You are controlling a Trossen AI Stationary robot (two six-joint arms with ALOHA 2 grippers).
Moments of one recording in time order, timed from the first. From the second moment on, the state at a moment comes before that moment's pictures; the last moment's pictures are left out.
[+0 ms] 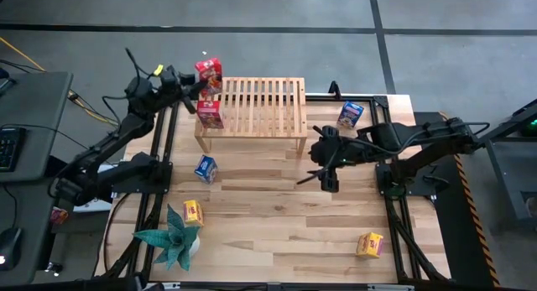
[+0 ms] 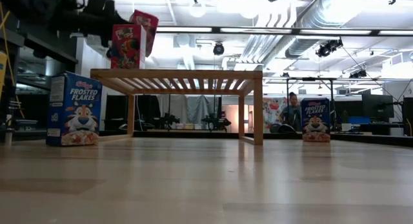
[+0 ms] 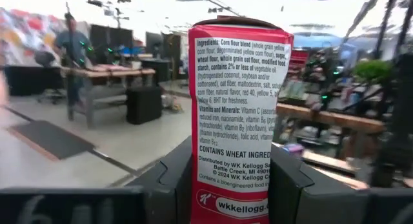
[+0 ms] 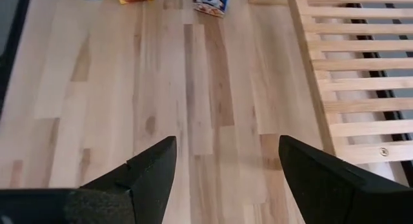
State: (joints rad) left arm 1.12 0.87 0.49 0.52 0.58 -0.14; right arm 0.21 1.35 1.46 -0.99 0.23 0.15
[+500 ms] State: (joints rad) left arm 1.27 0.89 0.46 0.44 0.91 -0.04; right arm 0.28 1.35 1.46 -0.97 0.24 0.18
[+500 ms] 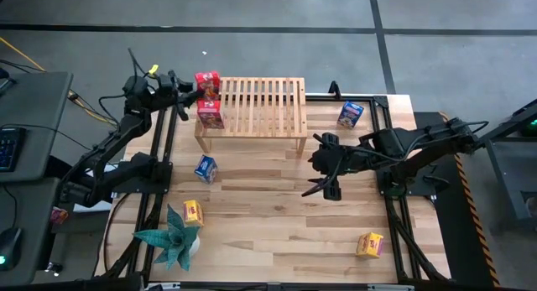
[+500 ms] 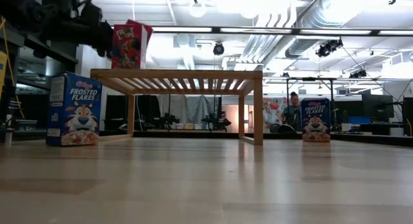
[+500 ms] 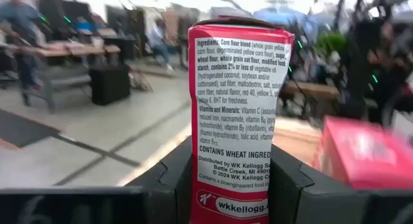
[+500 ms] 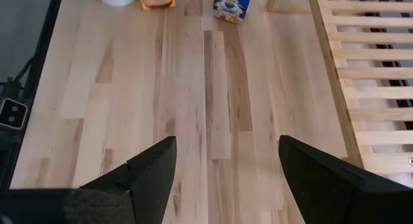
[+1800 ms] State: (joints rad) left arm 1.24 0.92 0.31 0.73 0.97 -0.21; right arm 0.27 1.35 1.46 -0.85 0.27 0.10
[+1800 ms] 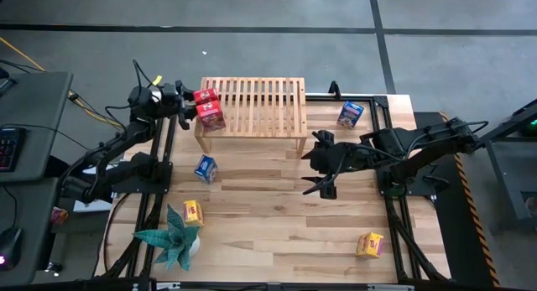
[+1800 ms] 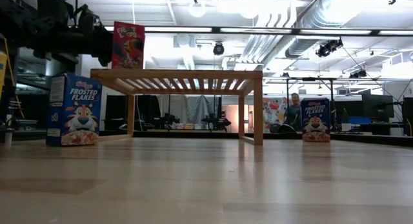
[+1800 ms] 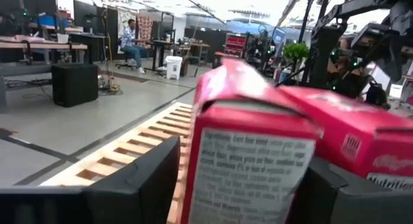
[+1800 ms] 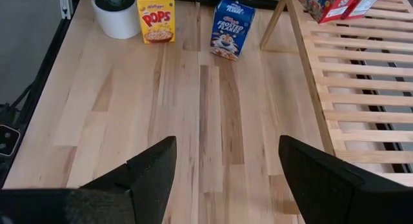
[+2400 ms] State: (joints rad) left arm 1.28 0.83 0.36 0.76 0.95 -0.32; right arm 0.27 1.35 1.46 -0.85 0.28 0.09
